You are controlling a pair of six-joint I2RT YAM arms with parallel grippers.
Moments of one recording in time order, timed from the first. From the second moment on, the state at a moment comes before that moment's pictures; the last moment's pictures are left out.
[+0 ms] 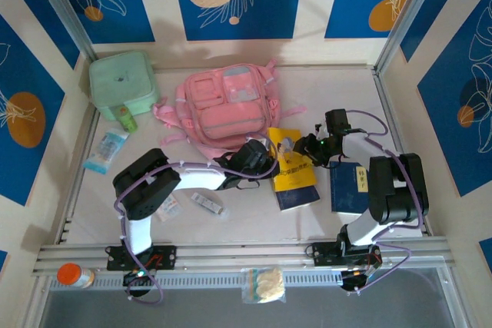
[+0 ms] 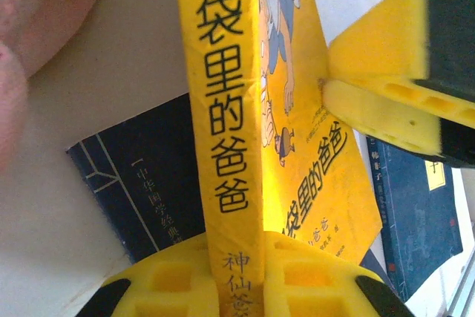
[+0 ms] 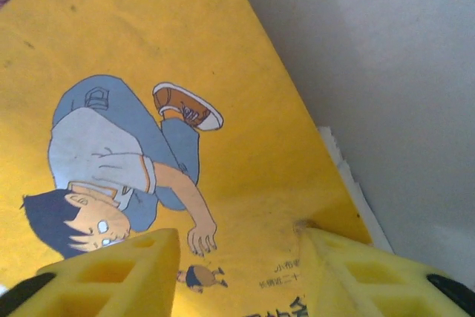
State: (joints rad) left arm -0.96 1.87 1.01 0.20 0.10 -0.91; right arm 0.09 1.55 0.85 -0.49 -0.52 0.58
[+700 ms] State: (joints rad) left arm -0.71 1.28 1.04 -0.11 0.28 -0.73; right arm 0.11 1.22 1.04 -0.56 -0.81 0.55
